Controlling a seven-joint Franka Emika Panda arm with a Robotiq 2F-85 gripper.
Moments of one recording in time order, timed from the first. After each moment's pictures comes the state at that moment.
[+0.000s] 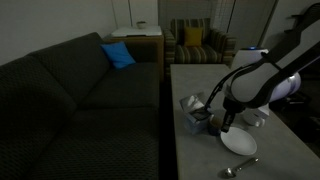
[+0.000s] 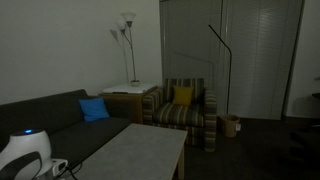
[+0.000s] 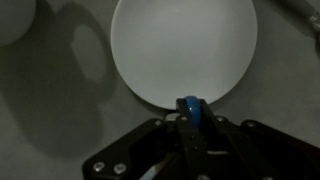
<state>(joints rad) 0.15 1.43 0.05 -1.30 -0.07 2.72 -0.58</state>
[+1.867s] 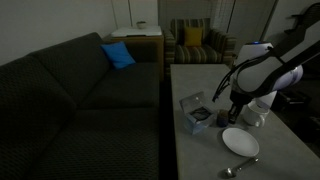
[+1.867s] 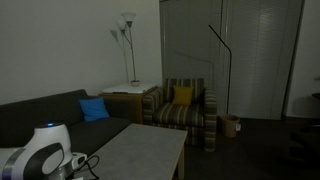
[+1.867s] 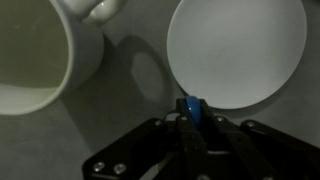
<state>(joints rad) 0.08 1.47 0.05 -1.17 -0.15 2.61 -0.42</state>
